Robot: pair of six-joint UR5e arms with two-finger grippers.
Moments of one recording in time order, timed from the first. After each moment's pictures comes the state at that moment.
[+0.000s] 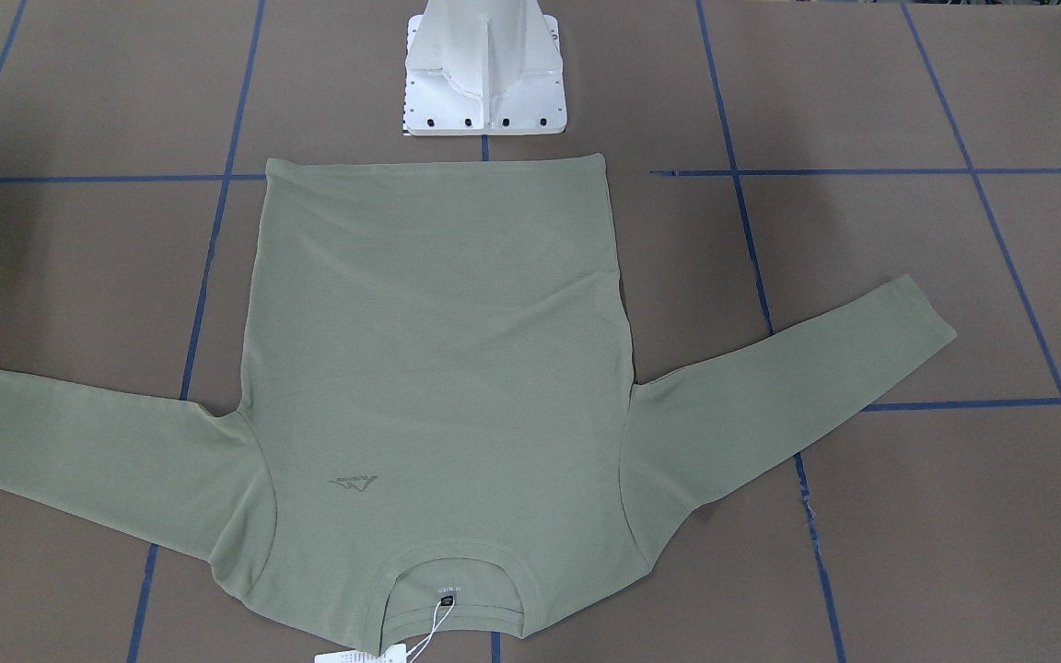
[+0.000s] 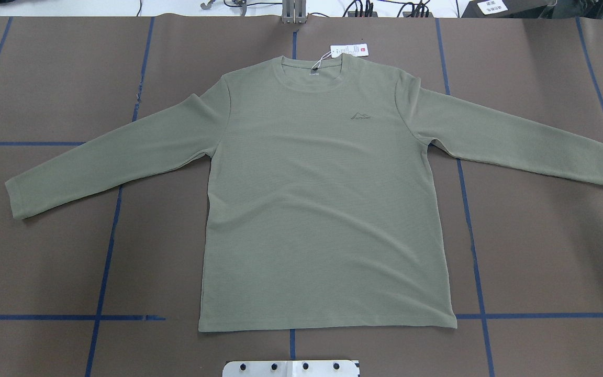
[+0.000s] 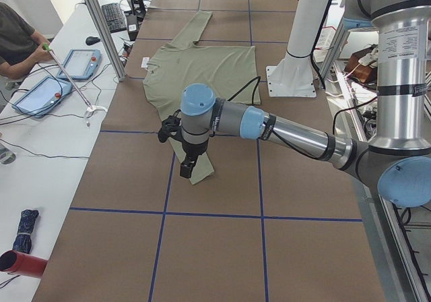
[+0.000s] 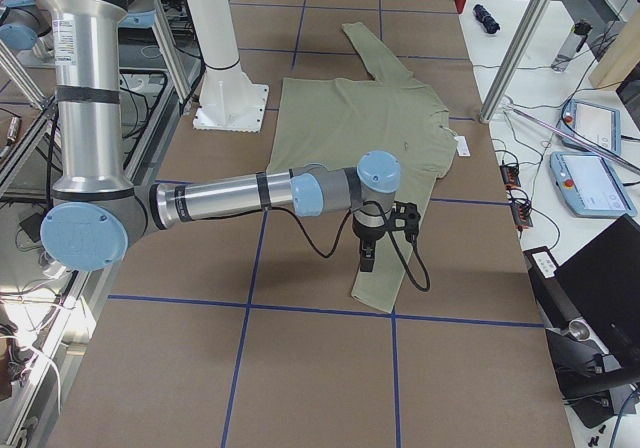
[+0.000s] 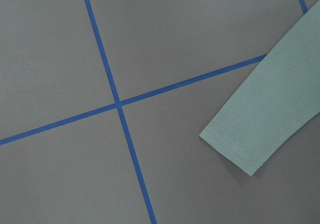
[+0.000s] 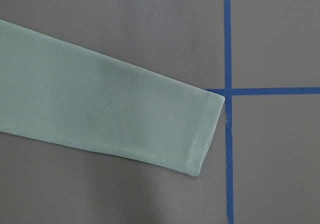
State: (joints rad) left arm -1.54 -1.48 -1.97 -1.47 -2.35 0.15; right arm 1.41 -1.58 1.76 -1.56 2.32 0.27
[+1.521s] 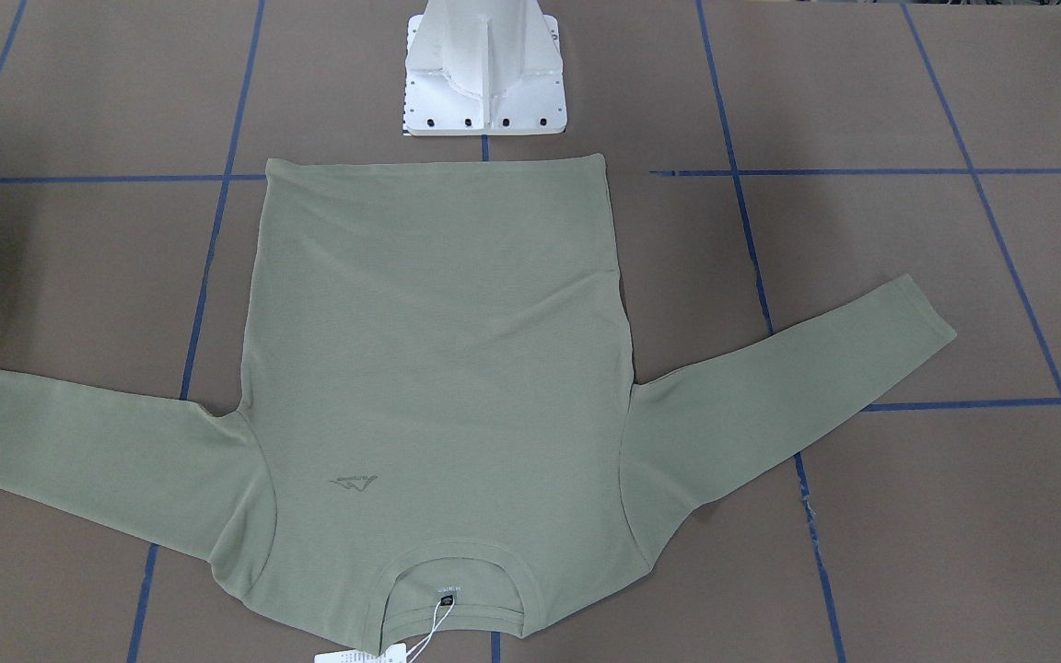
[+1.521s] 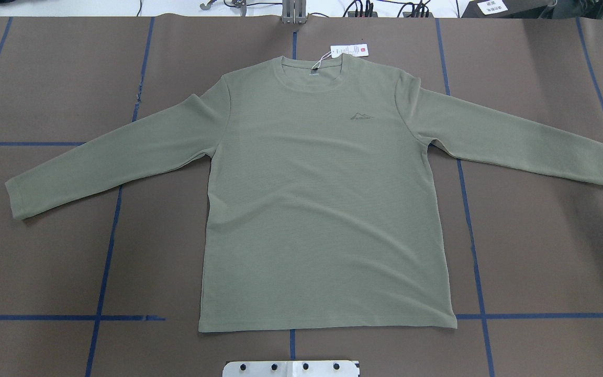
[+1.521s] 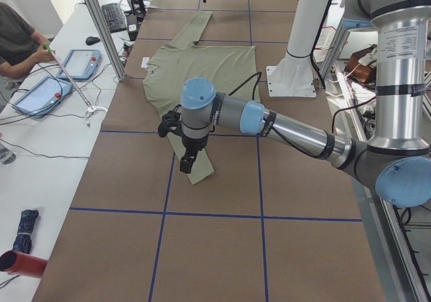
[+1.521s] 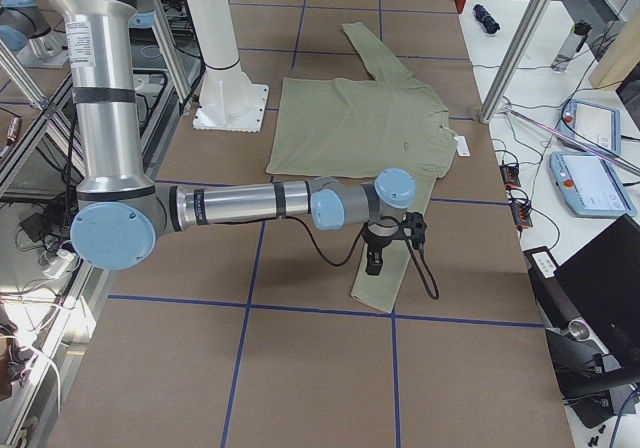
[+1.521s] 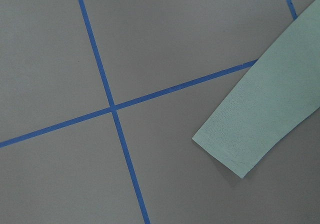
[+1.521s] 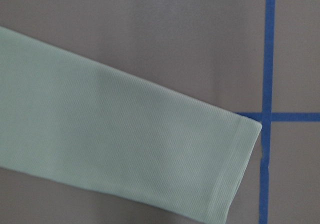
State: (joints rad) left arm -1.54 -1.49 -2.00 -1.45 -2.35 0.14; right arm 1.34 -1.46 1.45 -1.35 2.37 0.34
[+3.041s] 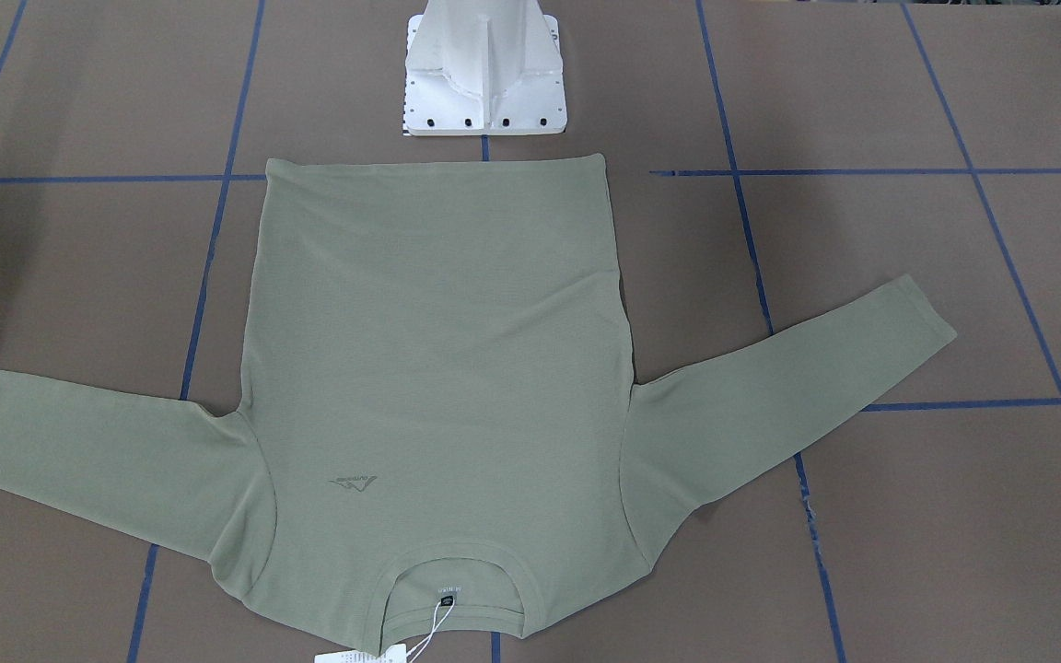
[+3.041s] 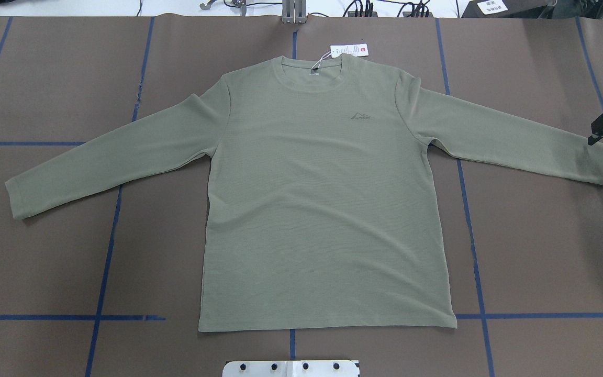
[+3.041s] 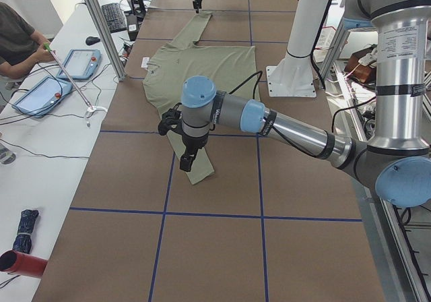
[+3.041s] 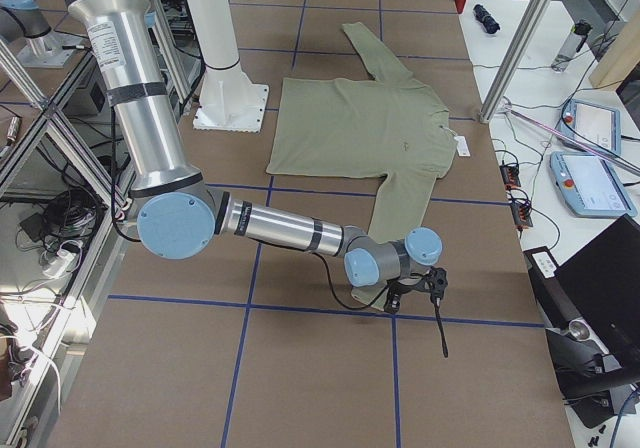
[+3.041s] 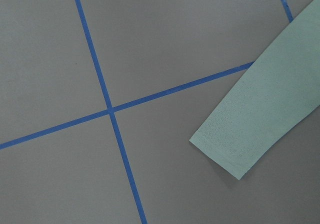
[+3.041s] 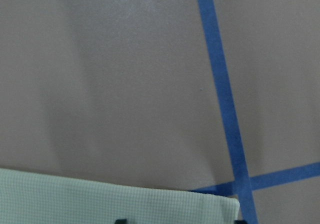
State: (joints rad) left arm -1.54 -1.49 -2.00 -1.45 -2.36 0.14; right arm 1.30 -1.31 1.04 -1.11 2.35 0.57
